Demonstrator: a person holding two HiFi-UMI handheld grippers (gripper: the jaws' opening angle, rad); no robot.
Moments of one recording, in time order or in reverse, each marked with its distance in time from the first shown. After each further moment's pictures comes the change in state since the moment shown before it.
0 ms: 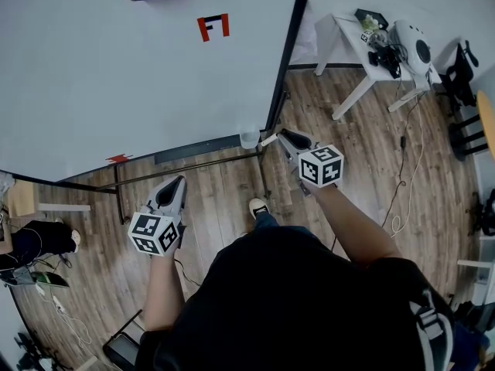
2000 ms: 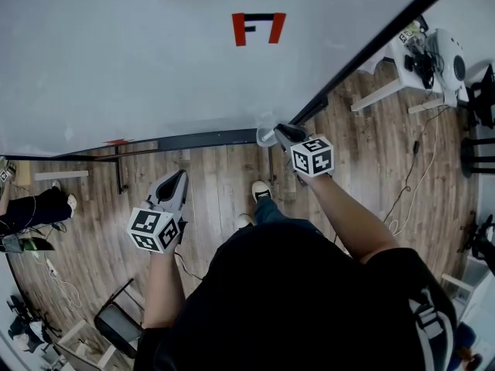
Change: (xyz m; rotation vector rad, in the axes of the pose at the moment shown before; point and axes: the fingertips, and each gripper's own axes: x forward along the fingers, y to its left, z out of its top) left arm 0.043 0.064 -0.027 -0.119 0.090 0.089; right arm 0.143 -0.027 -0.068 -0.005 0.234 0.087
